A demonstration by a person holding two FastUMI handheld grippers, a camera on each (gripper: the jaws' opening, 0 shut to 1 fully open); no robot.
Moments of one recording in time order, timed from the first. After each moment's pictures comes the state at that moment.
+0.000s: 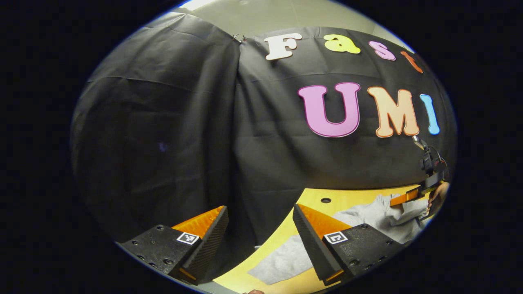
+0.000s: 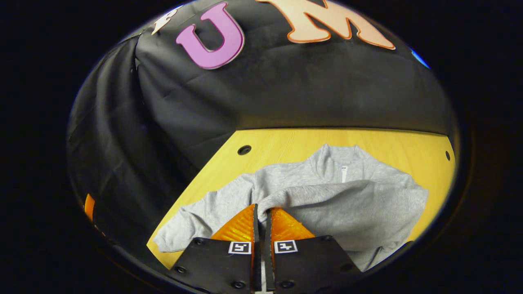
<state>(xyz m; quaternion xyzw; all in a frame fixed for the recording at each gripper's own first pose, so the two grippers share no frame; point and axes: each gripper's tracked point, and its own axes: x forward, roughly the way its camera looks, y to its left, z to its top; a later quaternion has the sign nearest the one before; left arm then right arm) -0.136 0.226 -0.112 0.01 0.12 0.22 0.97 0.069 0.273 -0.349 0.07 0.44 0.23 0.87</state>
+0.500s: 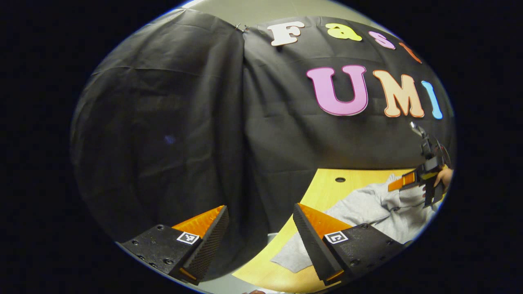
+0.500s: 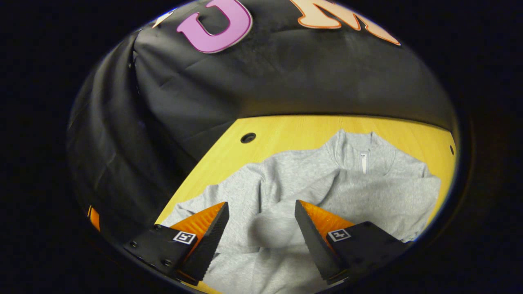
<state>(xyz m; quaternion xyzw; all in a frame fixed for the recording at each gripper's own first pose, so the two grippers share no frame) -0.168 0.247 -0.178 0.01 0.19 0.22 0.96 0.067 0.302 -0.348 0.08 0.41 0.24 0.87</state>
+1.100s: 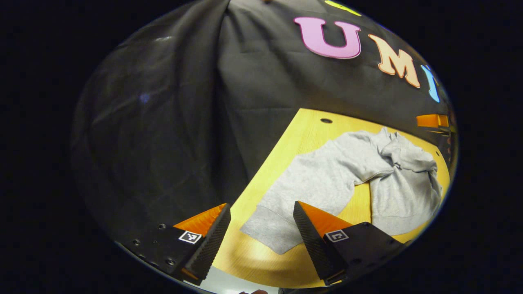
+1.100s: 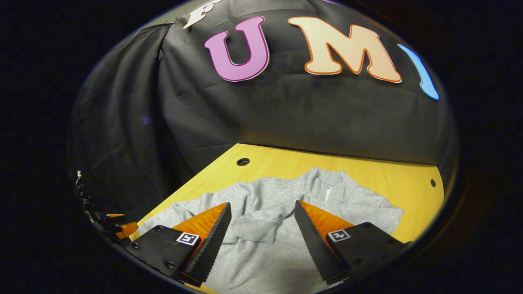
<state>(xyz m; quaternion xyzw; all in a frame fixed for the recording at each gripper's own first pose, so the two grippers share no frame) -0.171 0.215 -0.335 -0.06 0.38 0.15 0.91 0.052 0.227 -0.281 0.02 0.33 0.22 0.92</state>
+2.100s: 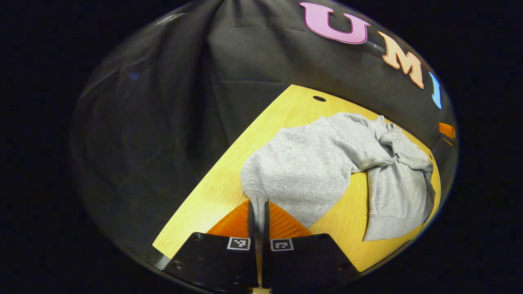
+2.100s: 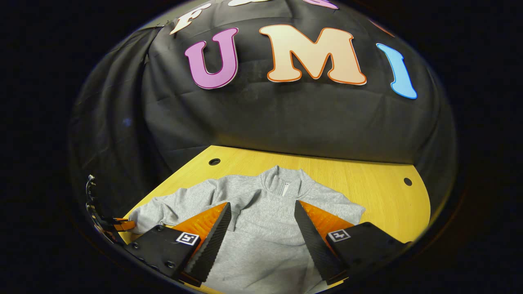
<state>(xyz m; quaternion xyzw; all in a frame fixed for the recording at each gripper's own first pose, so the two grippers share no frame) -0.165 0.179 -0.370 -0.13 0.43 0.11 0.89 0.045 0.143 -0.260 0.00 0.32 0.17 0.93</state>
